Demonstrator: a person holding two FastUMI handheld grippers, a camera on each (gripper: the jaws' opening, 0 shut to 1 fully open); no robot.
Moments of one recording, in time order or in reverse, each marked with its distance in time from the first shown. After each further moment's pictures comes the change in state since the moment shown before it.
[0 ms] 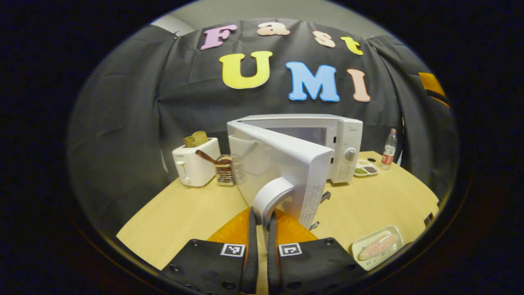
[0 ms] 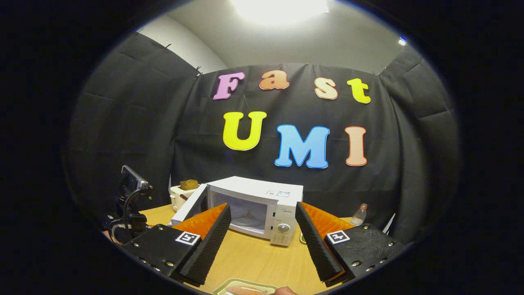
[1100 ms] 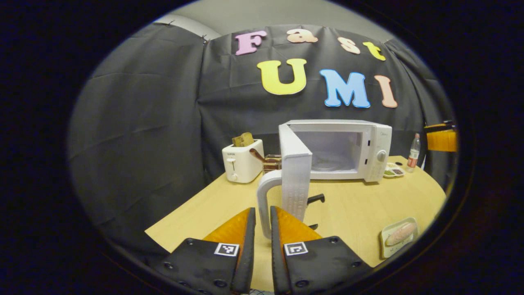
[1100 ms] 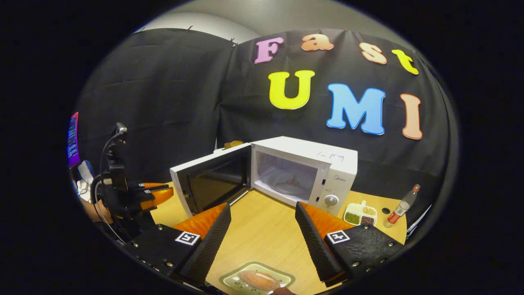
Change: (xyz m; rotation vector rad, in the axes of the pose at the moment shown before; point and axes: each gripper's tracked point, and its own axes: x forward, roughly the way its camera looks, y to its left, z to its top) left arm -0.076 0.082 -0.011 -0.029 -0.049 0.224; right arm 0.019 0.042 -0.099 -0.034 0.316 0.407
